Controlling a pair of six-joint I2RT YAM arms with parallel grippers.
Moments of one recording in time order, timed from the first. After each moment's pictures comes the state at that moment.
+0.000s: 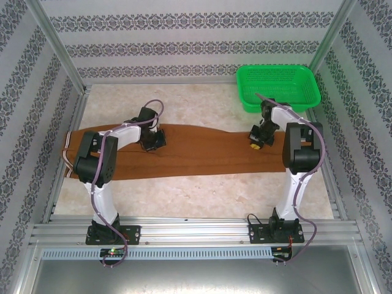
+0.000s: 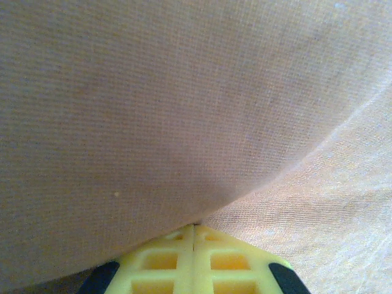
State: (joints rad) left arm -0.23 1.94 1.21 -0.44 0.29 -0.55; right arm -0.03 2.06 1.48 -1.00 -0.22 0.46
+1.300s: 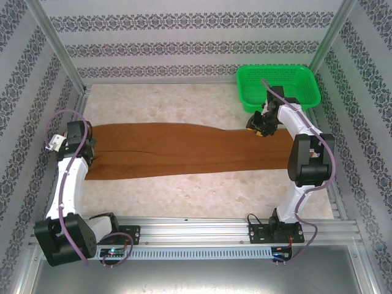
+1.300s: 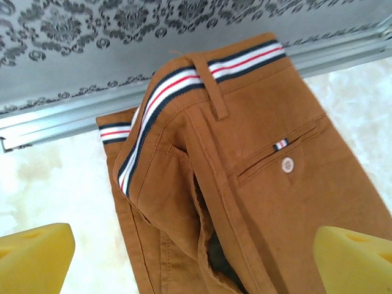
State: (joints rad) left arm 0.28 1.14 0.90 -0.76 -0.47 -0.93; right arm -0.02 1.86 1.46 -0.89 -0.32 0.45
